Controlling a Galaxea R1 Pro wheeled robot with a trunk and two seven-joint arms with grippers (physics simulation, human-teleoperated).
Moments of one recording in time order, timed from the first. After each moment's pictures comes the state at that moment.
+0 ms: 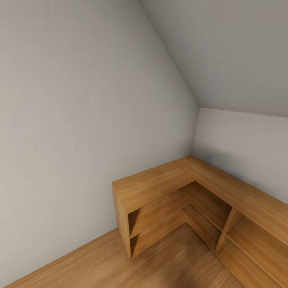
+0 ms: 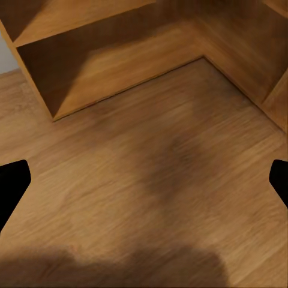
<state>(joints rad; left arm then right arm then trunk) 0.00 -0.07 -0.31 -0.02 0.62 -0.87 0.23 -0.13 0.09 0.49 0.02 -0.38 -0.90 -0.16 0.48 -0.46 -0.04</state>
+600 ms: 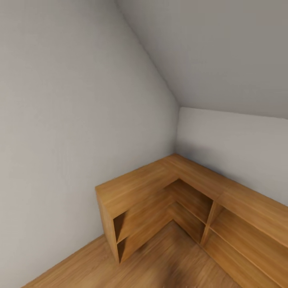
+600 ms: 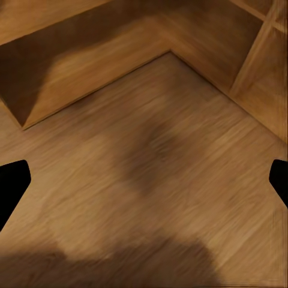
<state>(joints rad) 0.00 -0.07 -0.31 -0.02 0.62 -0.87 0.23 -0.13 0.09 0.48 0.02 -0.38 -0.90 -0.16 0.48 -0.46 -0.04</state>
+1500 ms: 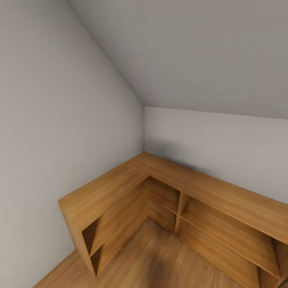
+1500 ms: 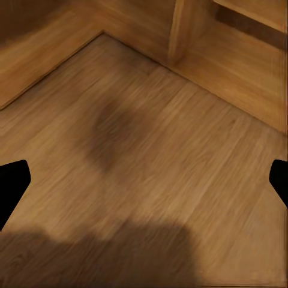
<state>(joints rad) 0.00 -0.07 -0.31 -0.02 0.62 -0.87 0.23 -0.13 0.09 0.48 0.02 -0.39 -0.86 -0.16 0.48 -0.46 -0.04</state>
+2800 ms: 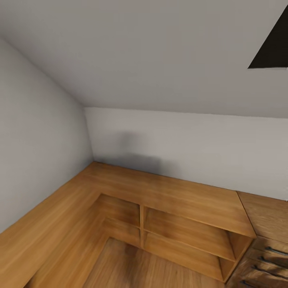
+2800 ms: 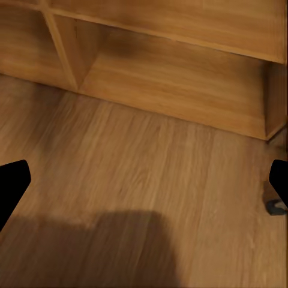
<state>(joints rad) 0.00 -0.07 -0.31 -0.02 0.62 -0.87 0.23 -0.13 0.09 0.48 0.01 -0.39 -0.86 -0.16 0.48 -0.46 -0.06</state>
